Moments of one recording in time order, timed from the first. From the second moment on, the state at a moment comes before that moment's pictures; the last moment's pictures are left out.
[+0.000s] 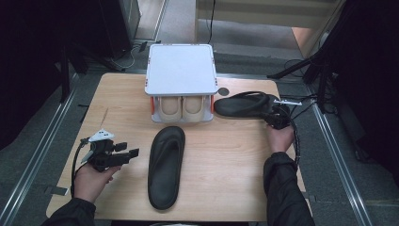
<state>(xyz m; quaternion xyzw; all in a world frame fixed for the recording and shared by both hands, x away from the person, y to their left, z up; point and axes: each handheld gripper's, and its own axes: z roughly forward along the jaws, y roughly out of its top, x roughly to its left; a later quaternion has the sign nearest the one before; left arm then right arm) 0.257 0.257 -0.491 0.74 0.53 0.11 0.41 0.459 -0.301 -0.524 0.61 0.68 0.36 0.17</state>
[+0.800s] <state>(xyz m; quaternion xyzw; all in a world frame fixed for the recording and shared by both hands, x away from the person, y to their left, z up) 0.255 0.255 -0.495 0.74 0.53 0.11 0.39 0.454 -0.245 -0.486 0.58 0.70 0.39 0.14</state>
